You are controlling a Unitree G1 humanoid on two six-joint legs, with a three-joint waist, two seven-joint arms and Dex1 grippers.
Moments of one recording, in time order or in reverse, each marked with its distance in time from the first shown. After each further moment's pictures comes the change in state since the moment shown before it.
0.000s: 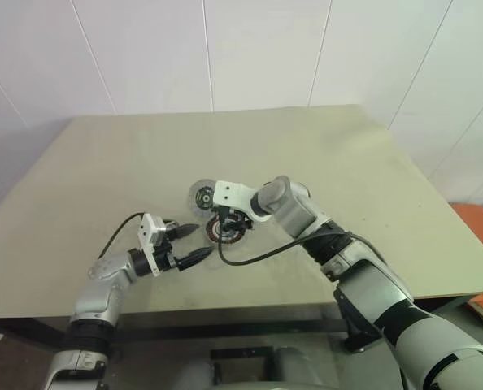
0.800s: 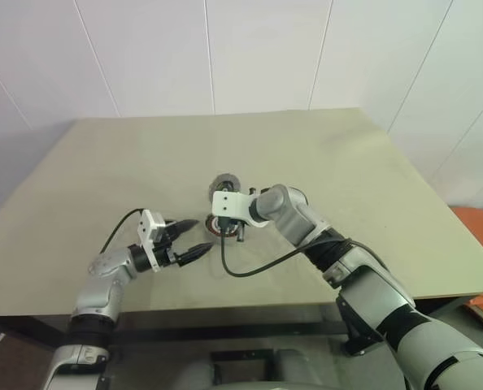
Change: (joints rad) left arm -0.030 0.001 0.001 0.034 0.000 -0.027 -0.001; right arm 0.043 -0.015 0.032 0.008 -0.022 -0.129 -0.037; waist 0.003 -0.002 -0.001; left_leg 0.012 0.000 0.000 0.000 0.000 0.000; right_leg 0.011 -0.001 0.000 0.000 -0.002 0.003
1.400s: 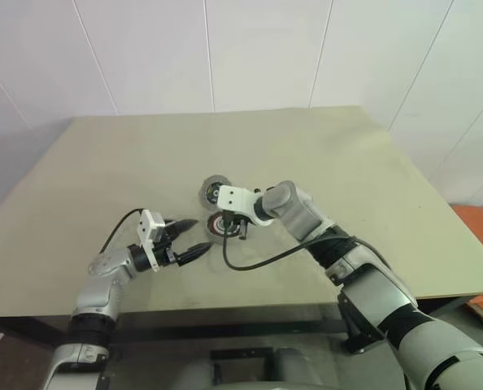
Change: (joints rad) left arm -0.007 0.001 0.000 0.017 0.001 -0.016 -0.001; right arm -0.011 -0.018 -0.051 0.013 0.074 0.033 0.052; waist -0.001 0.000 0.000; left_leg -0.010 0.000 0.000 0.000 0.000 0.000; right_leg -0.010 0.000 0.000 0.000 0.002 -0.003
